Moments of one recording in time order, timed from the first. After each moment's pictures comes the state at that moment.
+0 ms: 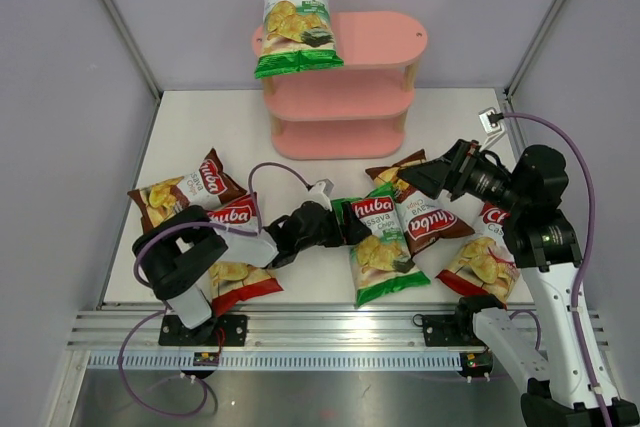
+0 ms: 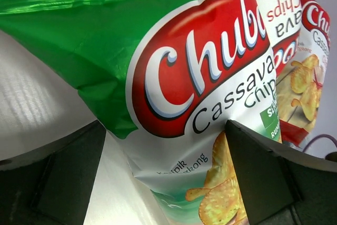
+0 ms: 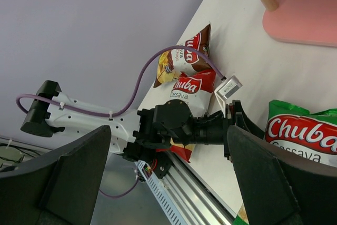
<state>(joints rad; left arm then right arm) -0.94 1.67 0.62 0.57 0.00 -0.93 0.13 0.77 1.07 -0.40 -0.78 0.69</state>
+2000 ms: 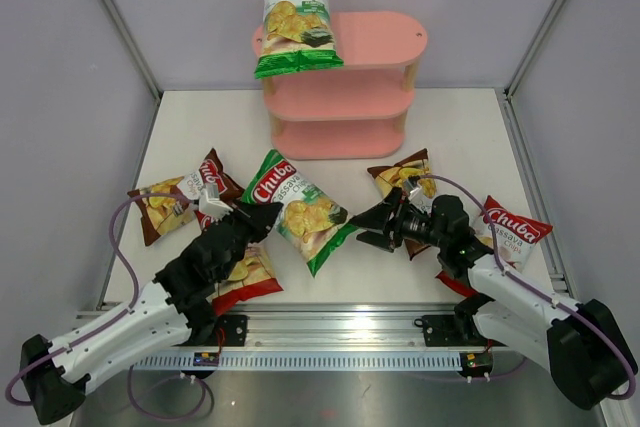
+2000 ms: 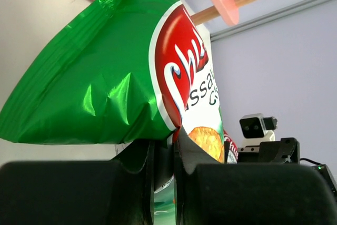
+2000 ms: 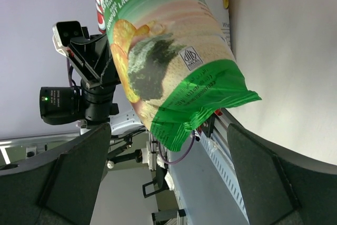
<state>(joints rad) -0.86 0.57 0.38 -0.03 -0.49 -1.14 0.50 0.94 0.32 0.42 -0.64 1.29</state>
